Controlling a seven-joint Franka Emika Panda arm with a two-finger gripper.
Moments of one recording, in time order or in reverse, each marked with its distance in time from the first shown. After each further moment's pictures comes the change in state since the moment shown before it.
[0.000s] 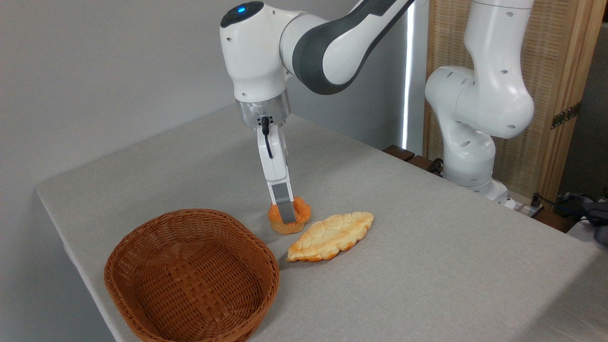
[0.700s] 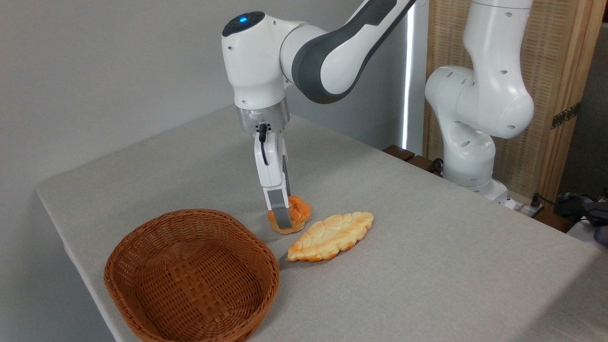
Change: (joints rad) arm -0.001 0.016 -0.013 -0.029 0.000 0.065 0.053
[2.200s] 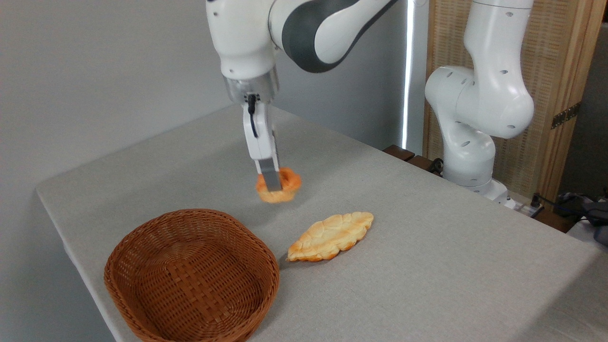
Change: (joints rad) arm 0.002 -0.013 0.007 0.161 -0.121 -0.198 0.007
